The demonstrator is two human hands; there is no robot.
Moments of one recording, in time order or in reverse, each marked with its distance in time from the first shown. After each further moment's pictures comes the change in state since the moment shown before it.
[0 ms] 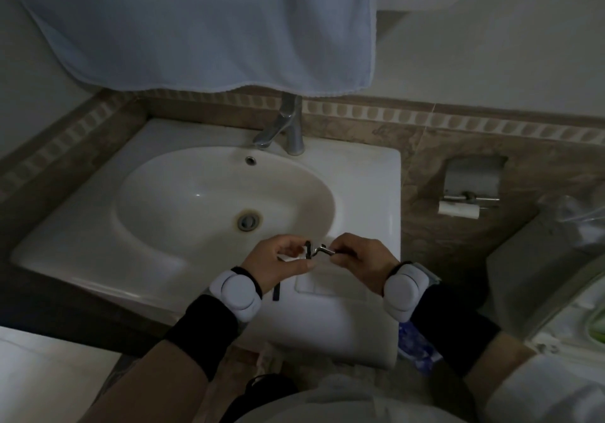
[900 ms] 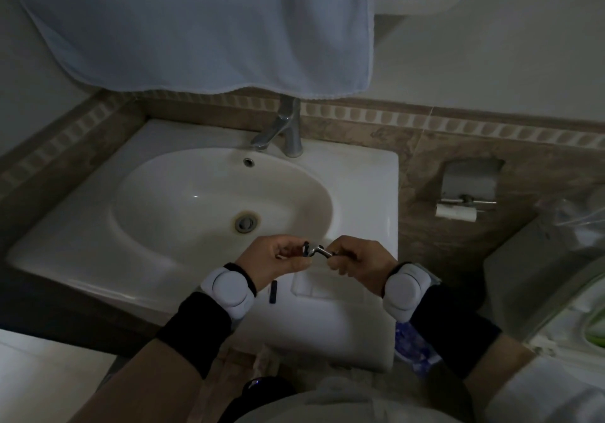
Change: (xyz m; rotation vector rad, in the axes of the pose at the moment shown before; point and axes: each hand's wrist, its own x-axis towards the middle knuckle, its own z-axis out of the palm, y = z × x) left_hand 0.002 0.011 -0.004 -0.032 -0.063 0.045; right_hand -0.003 -0.005 -0.005 0.151 -0.026 0.023
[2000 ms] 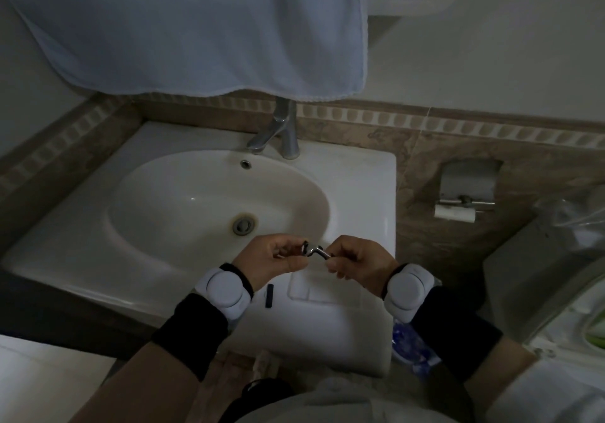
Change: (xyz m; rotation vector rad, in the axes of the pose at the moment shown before) left_hand 0.007 0.002 0.000 -0.044 -0.012 0.010; right_hand 0.001 0.001 -0.006 0.186 -0.052 0.002
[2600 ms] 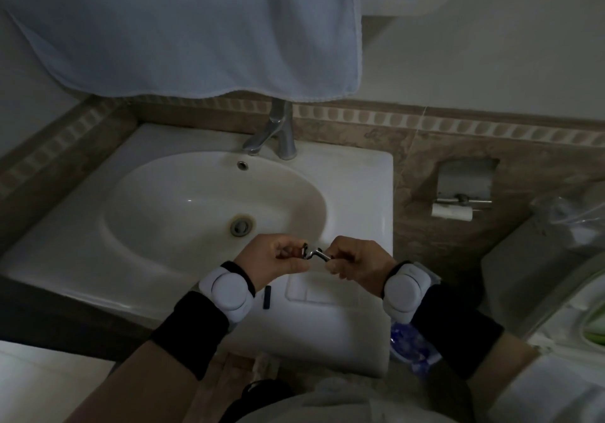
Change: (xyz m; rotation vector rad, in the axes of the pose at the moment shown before) left_hand 0.003 0.006 0.004 0.047 -0.018 0.002; right_hand 0.000 0.001 -0.005 -0.110 0.017 -0.024
